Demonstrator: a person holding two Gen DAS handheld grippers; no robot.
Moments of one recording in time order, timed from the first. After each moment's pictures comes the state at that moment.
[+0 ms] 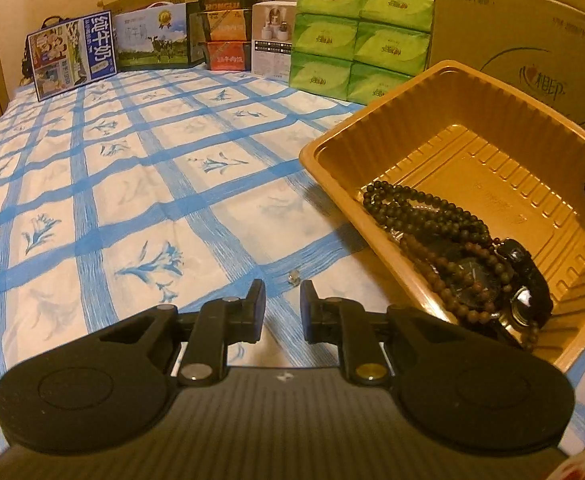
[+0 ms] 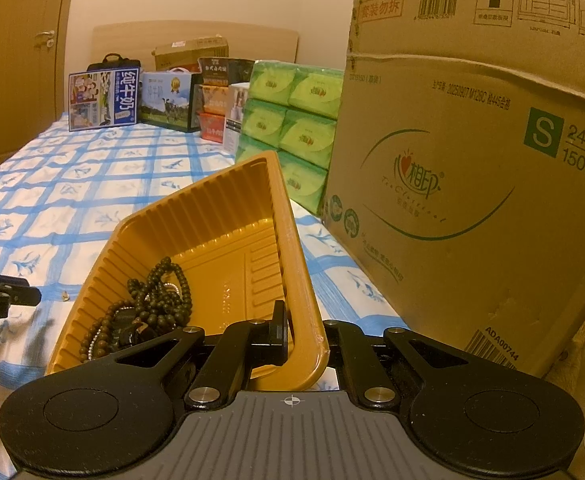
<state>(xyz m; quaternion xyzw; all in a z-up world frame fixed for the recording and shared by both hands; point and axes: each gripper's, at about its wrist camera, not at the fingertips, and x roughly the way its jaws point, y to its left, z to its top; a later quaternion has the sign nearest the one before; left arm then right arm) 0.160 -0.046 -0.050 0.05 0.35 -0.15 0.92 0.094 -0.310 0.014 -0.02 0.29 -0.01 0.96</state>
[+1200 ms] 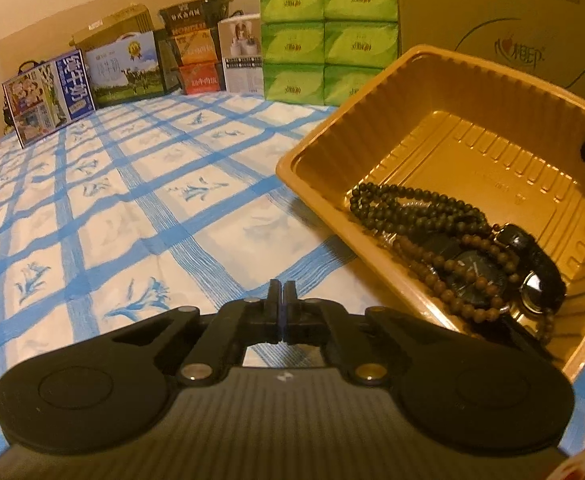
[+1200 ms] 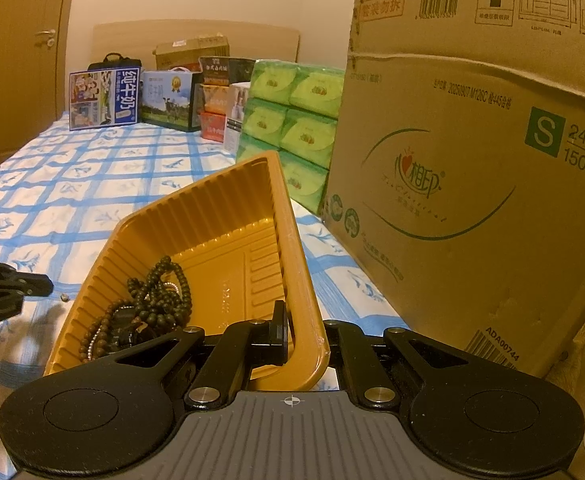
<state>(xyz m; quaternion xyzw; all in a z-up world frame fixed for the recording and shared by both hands) 0.162 -0.062 -0.052 0.11 0.32 -0.17 0.93 0.097 -0.312 0.013 -0.02 0.29 -0.01 0.96</state>
